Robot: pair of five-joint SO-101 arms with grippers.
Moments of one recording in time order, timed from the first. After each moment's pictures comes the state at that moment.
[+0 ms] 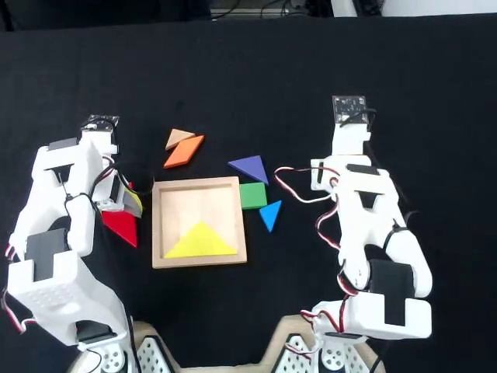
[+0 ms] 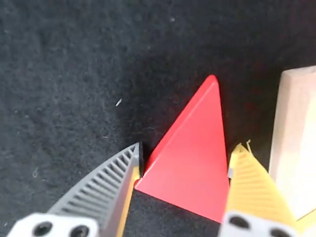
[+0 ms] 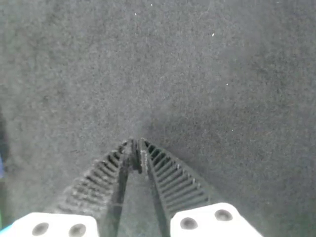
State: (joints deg) left arm -19.6 13.6 22.5 63.7 -19.6; right arm 7.0 -1.7 43.6 28.4 7.0
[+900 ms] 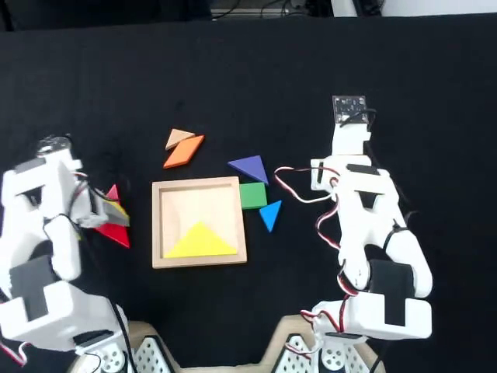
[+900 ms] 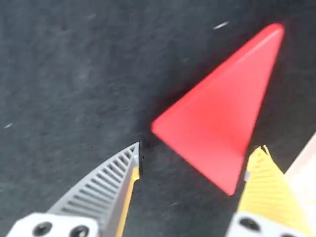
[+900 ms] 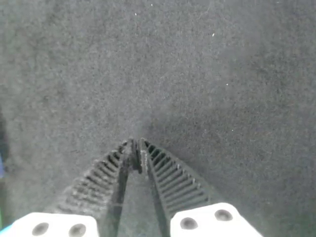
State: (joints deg) left arm -27.7 1.3 34.2 65.6 -7.0; right arm 7.0 -1.7 43.6 28.4 7.0
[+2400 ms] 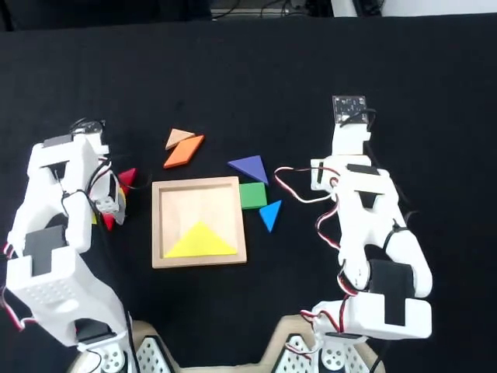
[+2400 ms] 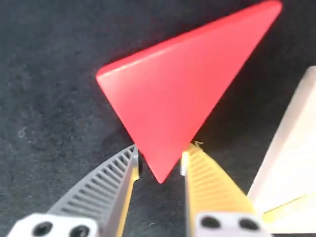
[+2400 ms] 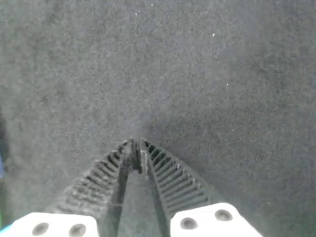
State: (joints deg) left arm -20.6 15.3 18.8 71.0 -9.8; right arm 7.0 -1.7 43.6 28.4 7.0
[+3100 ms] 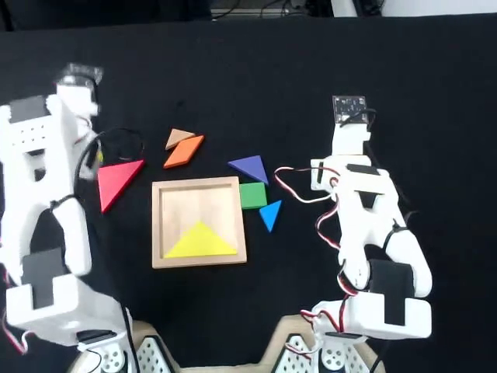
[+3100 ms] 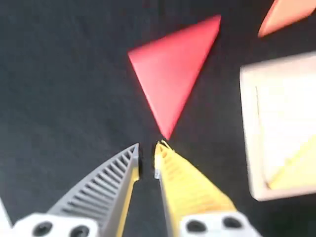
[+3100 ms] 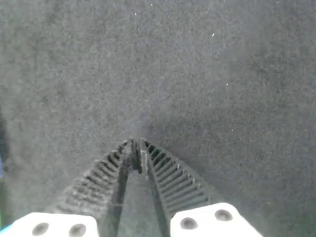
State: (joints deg) left arm -20.4 3.7 -2.6 86.8 -28.0; right arm 7.0 -1.7 43.6 28.4 7.0
